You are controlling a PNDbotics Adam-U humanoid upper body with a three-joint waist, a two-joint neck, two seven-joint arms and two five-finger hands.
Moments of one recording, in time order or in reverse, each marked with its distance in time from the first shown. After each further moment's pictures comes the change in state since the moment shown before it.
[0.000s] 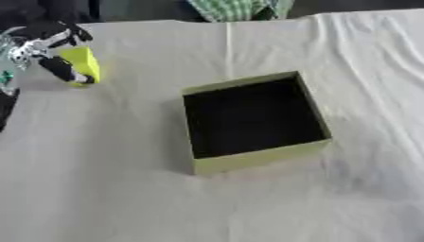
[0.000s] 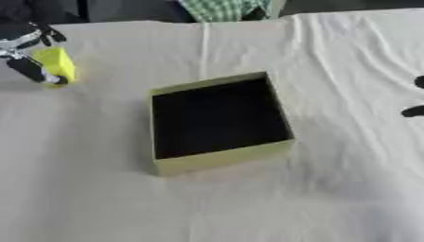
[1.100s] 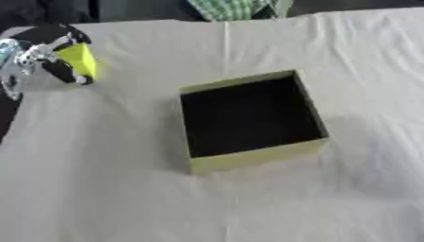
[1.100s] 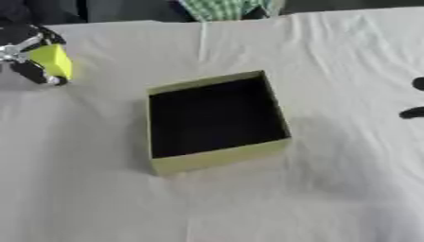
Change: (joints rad) left arm -0.001 -0.006 0.000 0.004 -0.085 0.032 0.006; right arm 0.000 0.001 0.000 0.005 0.000 0.001 0.007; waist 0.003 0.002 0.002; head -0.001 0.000
